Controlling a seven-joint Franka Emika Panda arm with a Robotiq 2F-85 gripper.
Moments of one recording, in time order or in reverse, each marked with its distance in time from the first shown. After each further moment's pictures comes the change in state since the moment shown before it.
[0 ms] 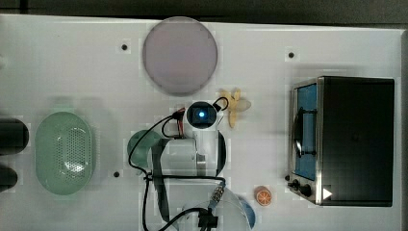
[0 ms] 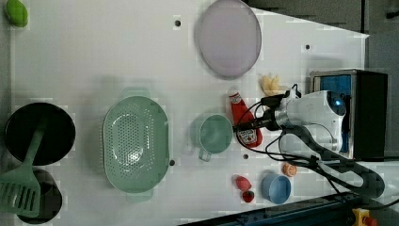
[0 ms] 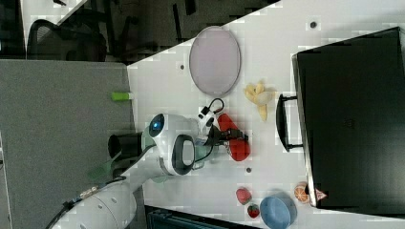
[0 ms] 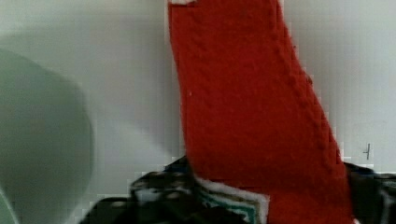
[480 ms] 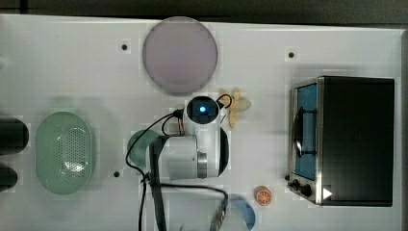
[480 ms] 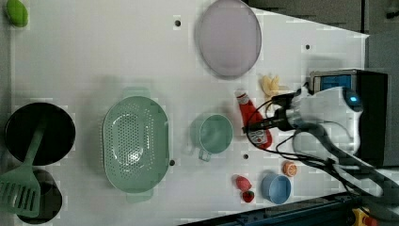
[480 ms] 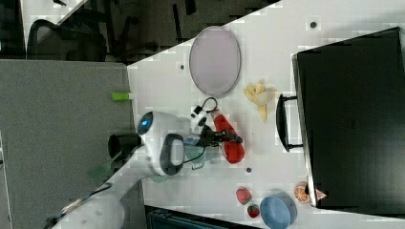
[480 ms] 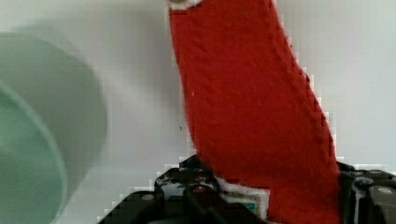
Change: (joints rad) arm -0.005 -0.127 0.001 0.002 0.002 -0.153 0.000
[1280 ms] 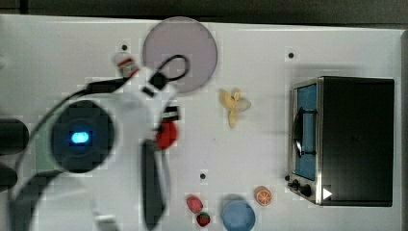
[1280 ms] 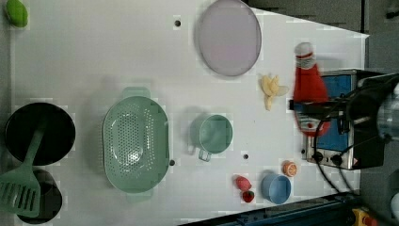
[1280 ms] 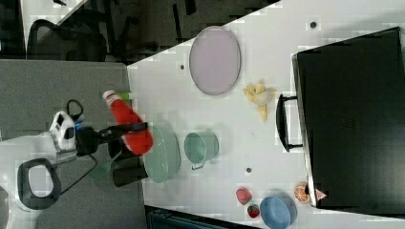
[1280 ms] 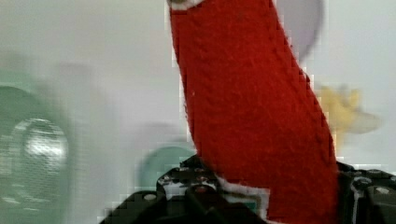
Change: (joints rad) arm 0.011 -0.481 0.228 0.232 0.065 -0.344 0.214
